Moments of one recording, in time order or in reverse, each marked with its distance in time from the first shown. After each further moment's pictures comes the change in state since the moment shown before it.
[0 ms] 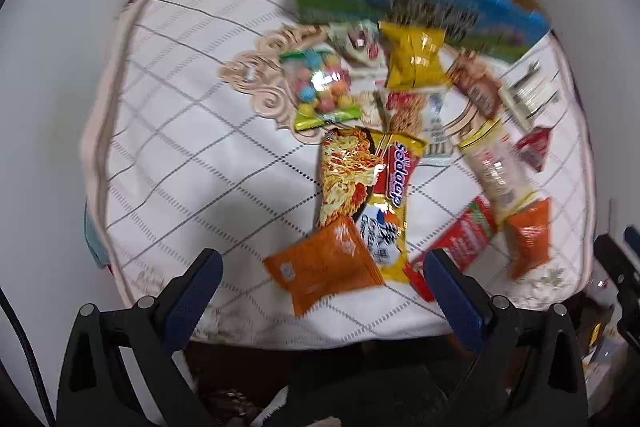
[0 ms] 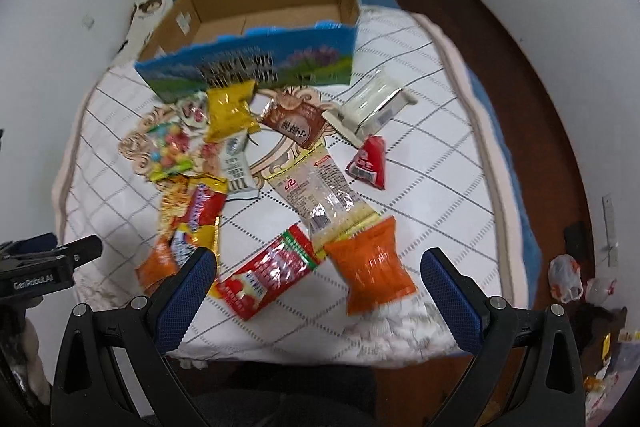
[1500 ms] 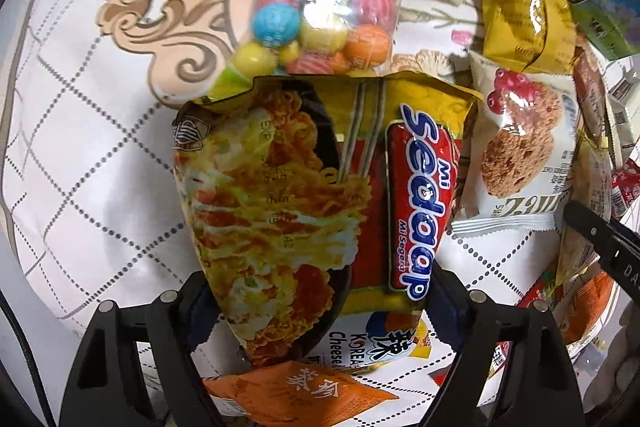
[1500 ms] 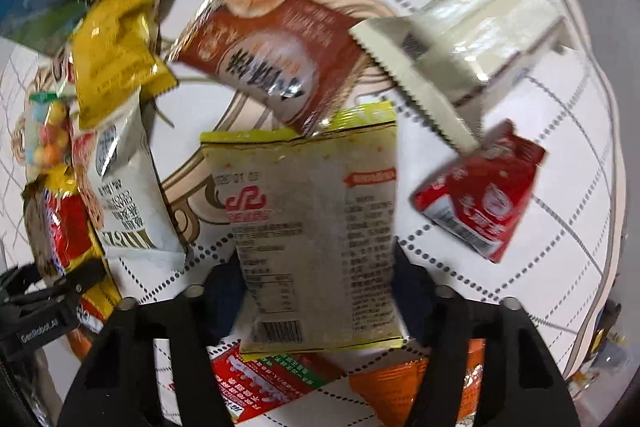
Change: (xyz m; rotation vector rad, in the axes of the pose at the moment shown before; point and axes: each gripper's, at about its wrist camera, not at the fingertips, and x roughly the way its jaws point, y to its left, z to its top) left arm 0.137 0.039 0.004 -0.067 0.153 -0.038; right arm 0.273 0.020 0.080 0.058 0.298 0.015
